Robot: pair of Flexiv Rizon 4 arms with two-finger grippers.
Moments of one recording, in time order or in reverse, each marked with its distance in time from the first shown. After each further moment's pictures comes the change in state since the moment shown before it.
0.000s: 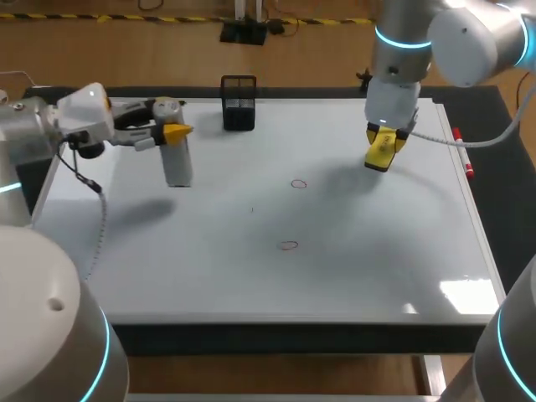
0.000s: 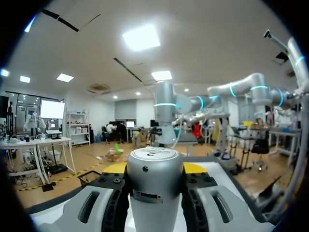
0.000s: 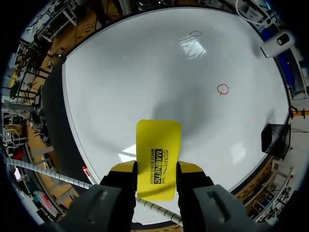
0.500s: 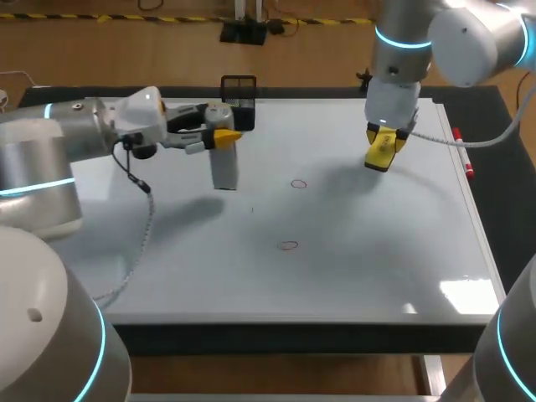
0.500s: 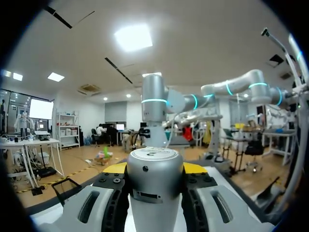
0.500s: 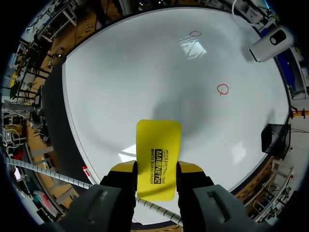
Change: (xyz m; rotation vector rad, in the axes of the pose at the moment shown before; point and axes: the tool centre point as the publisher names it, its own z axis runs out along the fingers) left arm 0.021 0.012 0.079 0.027 0.091 -0.005; right arm 0.000 0.000 0.000 0.000 0.000 0.000
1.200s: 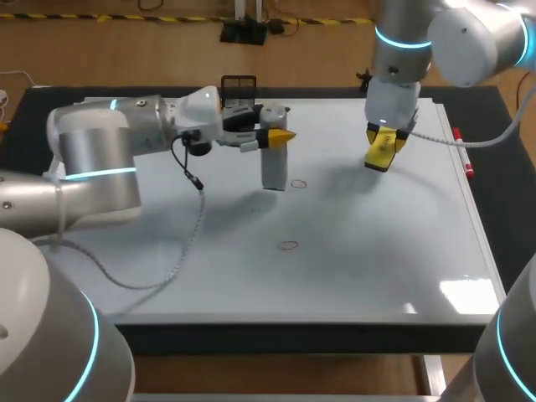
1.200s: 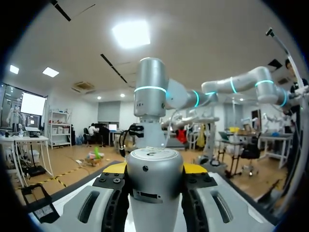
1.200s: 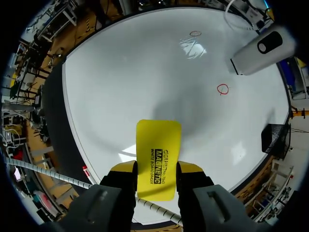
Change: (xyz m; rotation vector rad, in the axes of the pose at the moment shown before) left arm 0.004 0.023 0.094 0.018 0.071 -0.027; right arm 0.000 0.000 0.000 0.000 0.000 0.000
